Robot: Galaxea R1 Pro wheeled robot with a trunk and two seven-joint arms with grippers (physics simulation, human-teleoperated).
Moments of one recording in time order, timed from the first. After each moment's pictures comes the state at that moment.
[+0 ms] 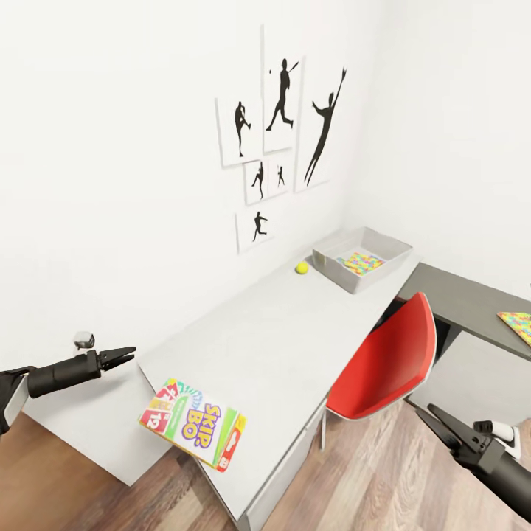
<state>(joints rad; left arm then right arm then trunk) -0.78 0.49 0.28 -0.55 0.13 0.66 -1.45 0.12 -0.30 -0.41 -1.59 -1.09 0.74 0.89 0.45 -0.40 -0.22</state>
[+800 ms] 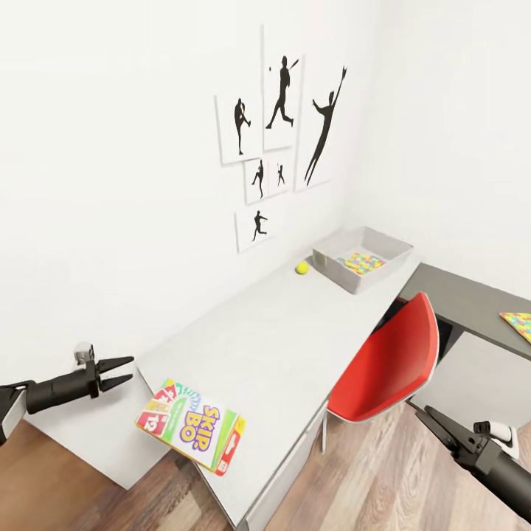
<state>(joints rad) -0.78 0.50 0.28 -0.43 0.12 0.82 -1.44 0.11 -0.31 -0.41 -1.59 -1.05 0.75 0.89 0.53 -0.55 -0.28</state>
